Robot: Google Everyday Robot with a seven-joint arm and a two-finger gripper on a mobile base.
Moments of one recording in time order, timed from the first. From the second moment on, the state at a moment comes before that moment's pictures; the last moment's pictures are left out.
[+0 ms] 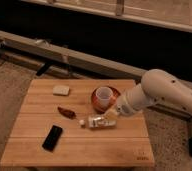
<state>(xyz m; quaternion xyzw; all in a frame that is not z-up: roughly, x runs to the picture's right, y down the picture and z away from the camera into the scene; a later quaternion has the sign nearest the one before) 0.056 0.121 0.600 -0.38 -0.18 0.39 0.82</state>
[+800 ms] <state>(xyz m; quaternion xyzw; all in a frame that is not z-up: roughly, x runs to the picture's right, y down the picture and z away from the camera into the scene) 0.007 0.128 0.654 -0.36 -0.17 0.29 0.87</state>
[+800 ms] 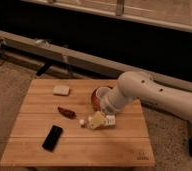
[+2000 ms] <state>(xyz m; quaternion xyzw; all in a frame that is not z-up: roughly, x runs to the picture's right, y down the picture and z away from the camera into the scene) -0.022 0.162 0.720 -0.34 -0.14 0.18 0.91</state>
